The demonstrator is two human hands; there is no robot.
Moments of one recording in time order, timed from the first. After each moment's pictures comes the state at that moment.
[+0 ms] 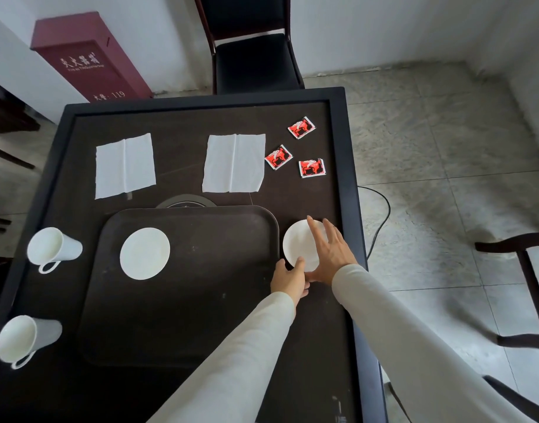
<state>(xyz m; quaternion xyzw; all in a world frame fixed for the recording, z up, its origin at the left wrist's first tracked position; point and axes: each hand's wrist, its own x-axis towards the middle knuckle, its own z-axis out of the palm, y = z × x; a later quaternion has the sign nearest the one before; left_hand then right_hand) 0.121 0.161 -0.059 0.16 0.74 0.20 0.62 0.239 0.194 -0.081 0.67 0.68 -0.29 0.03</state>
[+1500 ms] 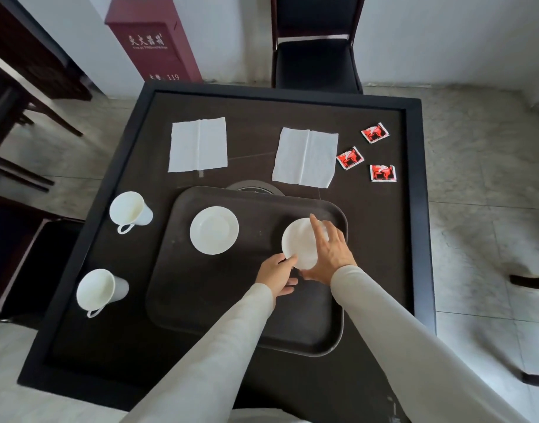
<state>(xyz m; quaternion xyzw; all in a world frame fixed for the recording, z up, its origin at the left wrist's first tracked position) -0.060 0.150 -0.043 0.20 0.71 0.21 0.64 0.087 0.193 -0.062 0.64 0.71 -0.28 0.03</state>
